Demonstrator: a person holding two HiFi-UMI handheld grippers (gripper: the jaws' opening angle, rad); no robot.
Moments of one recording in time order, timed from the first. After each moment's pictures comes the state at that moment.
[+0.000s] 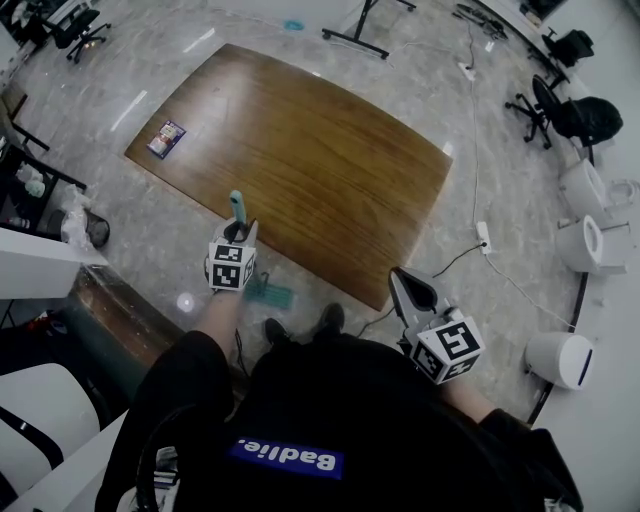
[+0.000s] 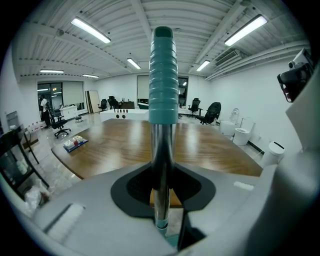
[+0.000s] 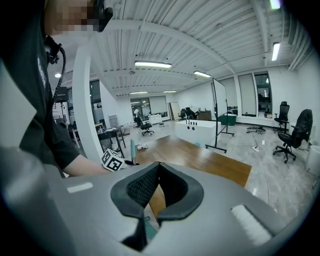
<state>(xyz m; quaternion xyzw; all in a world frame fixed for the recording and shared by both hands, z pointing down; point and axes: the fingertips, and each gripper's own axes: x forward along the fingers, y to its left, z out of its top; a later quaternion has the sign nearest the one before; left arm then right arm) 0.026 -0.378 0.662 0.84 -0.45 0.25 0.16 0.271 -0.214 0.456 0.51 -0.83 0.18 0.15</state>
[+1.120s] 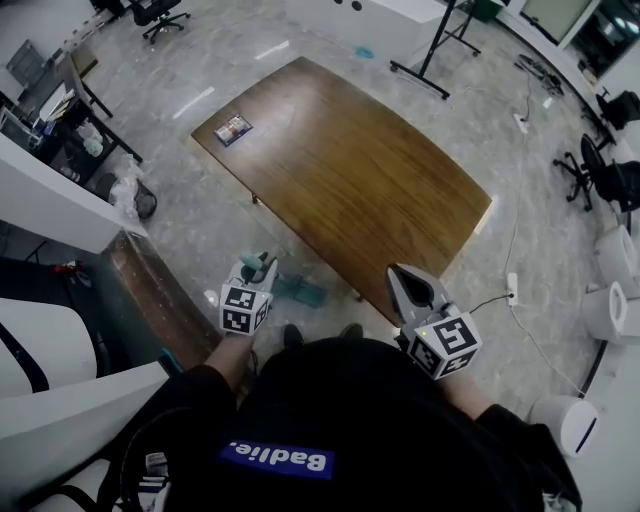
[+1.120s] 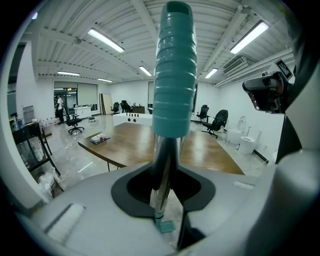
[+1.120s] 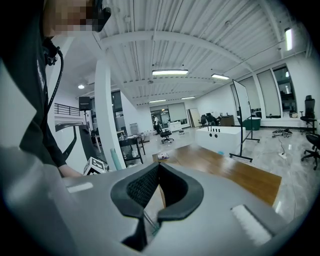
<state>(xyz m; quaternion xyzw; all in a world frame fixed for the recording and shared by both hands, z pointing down) -0.019 -0.253 0.604 0.82 -0.51 0.21 0.17 0.210 -0.226 0.433 0.40 -0.90 0.15 0.10</state>
